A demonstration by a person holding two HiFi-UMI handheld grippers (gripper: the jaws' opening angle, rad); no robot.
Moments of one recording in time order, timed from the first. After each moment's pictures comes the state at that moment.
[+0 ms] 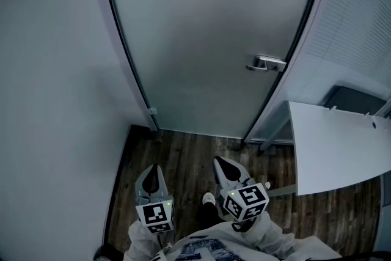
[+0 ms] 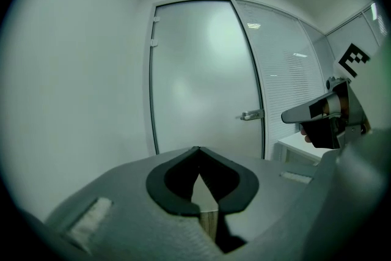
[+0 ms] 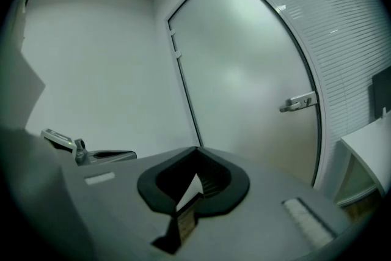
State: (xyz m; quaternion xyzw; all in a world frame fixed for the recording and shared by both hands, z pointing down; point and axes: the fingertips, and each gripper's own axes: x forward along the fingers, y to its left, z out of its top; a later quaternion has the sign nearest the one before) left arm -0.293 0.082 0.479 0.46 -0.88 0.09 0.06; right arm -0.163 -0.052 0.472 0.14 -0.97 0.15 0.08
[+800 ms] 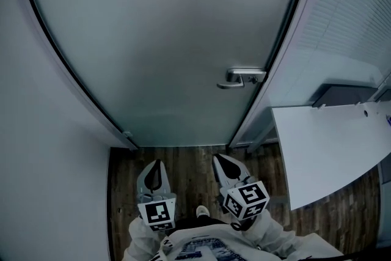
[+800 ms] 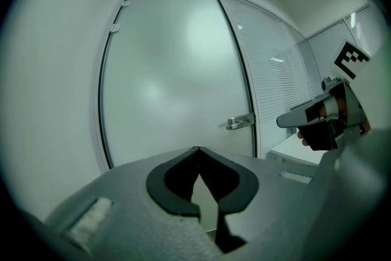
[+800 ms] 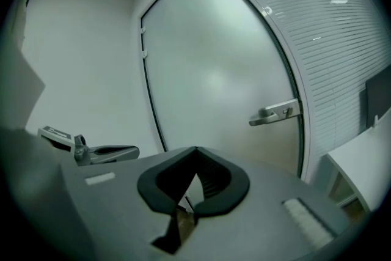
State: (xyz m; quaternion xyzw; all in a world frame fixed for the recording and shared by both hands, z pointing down) left arm -0.334 -0.142 0.480 0.55 -0.82 0.11 0.04; right arm -0.191 -0.240 0.482 0.23 -0.96 0.17 0.08
